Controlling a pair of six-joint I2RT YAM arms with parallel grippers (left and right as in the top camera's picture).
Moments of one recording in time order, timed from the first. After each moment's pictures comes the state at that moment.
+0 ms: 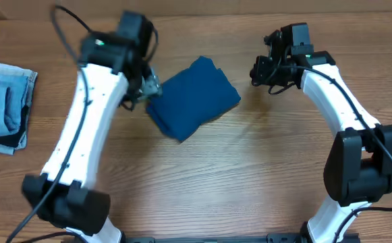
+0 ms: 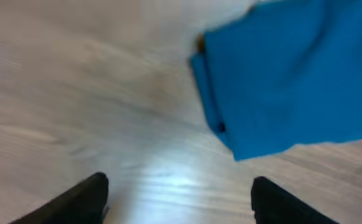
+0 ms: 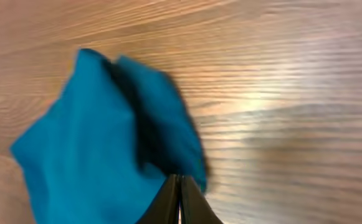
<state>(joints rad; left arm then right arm) -0.28 1.80 1.83 -1.44 -0.12 -0.62 0.13 1.94 1.52 -0.63 -0.40 0.27</state>
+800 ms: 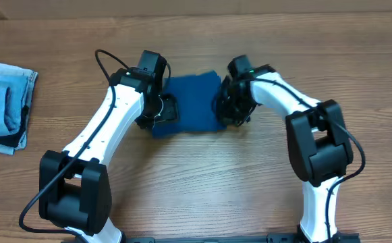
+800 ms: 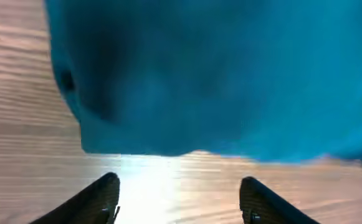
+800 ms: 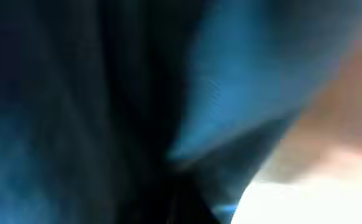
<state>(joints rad) -0.30 1.80 1.40 -1.00 0.14 -0.48 0.38 2.17 1.53 -0.92 -0.47 0.31</state>
